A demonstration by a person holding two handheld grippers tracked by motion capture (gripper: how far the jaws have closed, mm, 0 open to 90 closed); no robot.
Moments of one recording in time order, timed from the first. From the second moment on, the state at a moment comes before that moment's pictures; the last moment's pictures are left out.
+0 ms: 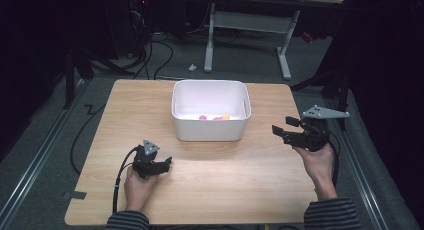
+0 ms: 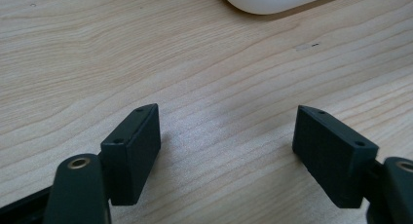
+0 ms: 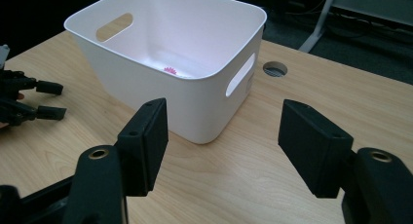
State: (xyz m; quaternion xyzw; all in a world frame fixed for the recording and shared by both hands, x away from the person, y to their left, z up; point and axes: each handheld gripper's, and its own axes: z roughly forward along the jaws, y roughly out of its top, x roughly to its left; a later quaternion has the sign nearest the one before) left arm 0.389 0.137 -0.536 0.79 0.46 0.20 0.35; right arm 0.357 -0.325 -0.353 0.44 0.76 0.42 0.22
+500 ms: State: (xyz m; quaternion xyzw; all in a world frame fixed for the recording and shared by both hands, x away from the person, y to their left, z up) left arm 0.389 0.137 -0.536 0.79 0.46 0.20 0.35; right arm 0.335 -0.331 -0.376 0.46 0.75 0.44 0.21
